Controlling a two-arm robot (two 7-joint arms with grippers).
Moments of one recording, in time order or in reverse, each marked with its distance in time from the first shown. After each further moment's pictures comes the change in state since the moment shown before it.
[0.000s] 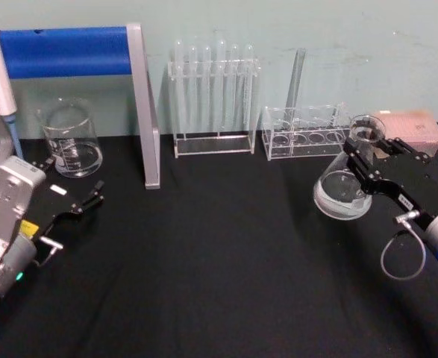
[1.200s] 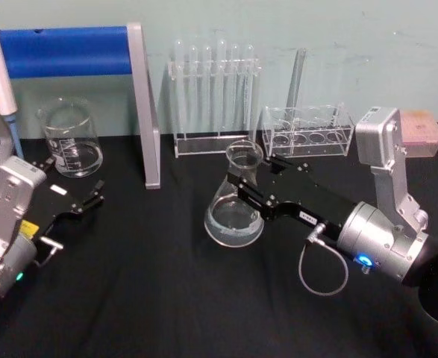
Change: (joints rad) left arm 0.000 0.000 0.000 0.000 0.000 0.000 0.000; right arm 0.200 -0.003 -0.251 0.127 0.042 -0.016 0.285
